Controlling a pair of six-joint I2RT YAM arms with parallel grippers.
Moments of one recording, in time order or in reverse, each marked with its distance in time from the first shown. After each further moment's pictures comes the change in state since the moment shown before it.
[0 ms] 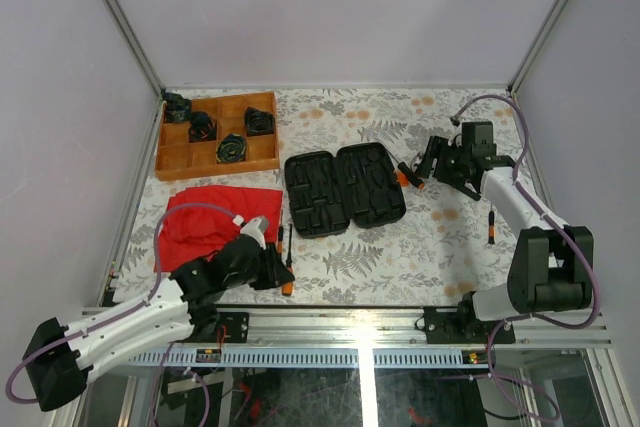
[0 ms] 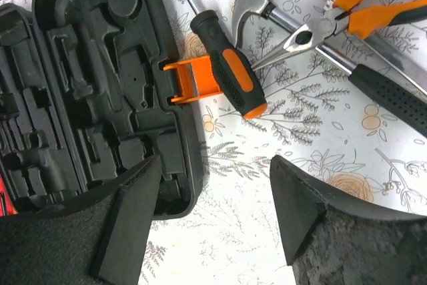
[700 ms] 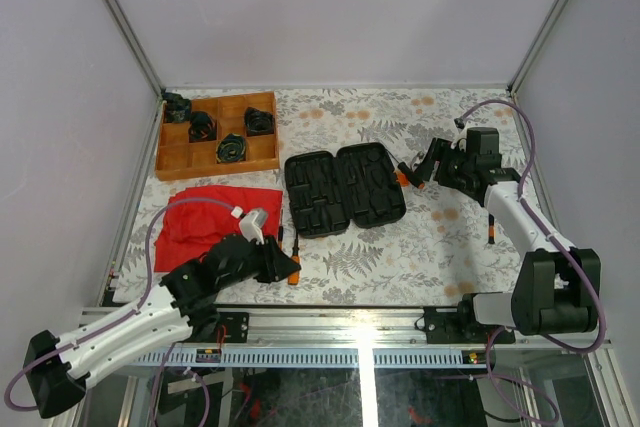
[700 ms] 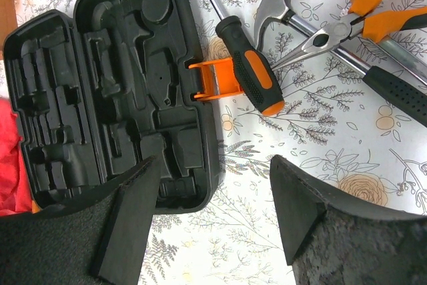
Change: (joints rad) left arm -0.001 -0.120 0.000 0.098 0.016 0.074; right arm 0.000 -0.140 -0.109 0.084 -0.039 0.034
